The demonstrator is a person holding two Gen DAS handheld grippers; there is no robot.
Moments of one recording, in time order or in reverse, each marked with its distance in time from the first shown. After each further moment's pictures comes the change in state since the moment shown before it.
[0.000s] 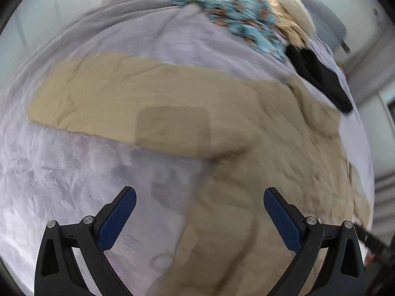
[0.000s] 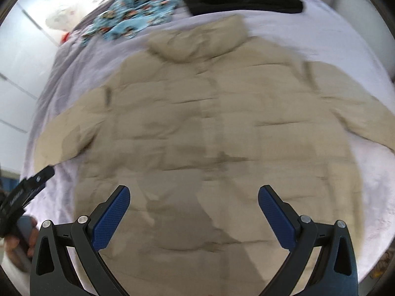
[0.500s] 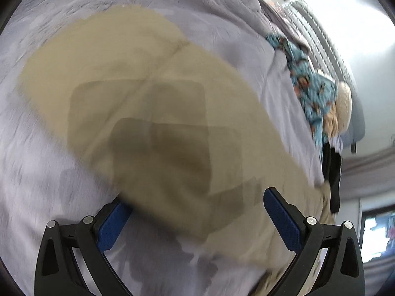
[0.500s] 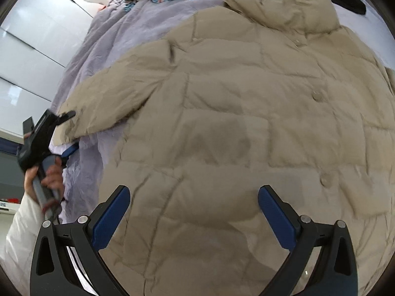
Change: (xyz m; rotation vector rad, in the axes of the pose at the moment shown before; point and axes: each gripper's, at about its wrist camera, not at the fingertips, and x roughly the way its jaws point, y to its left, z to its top) left arm 0.089 0.175 0.076 -0.481 -0.115 -0.167; right arm 0.077 0.091 -0.013 -0.137 0.085 0.164
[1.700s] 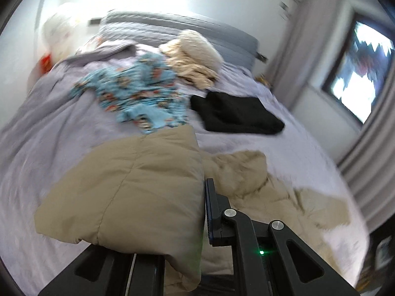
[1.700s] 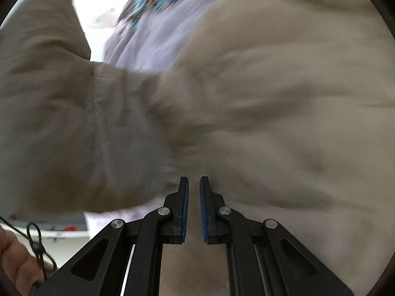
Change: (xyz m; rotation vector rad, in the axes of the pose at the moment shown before) left arm -0.054 -0.349 -0.172 0.941 -0.094 -0.216; right arm 0.051 -0.037 0.061 0.206 -0.007 0.296
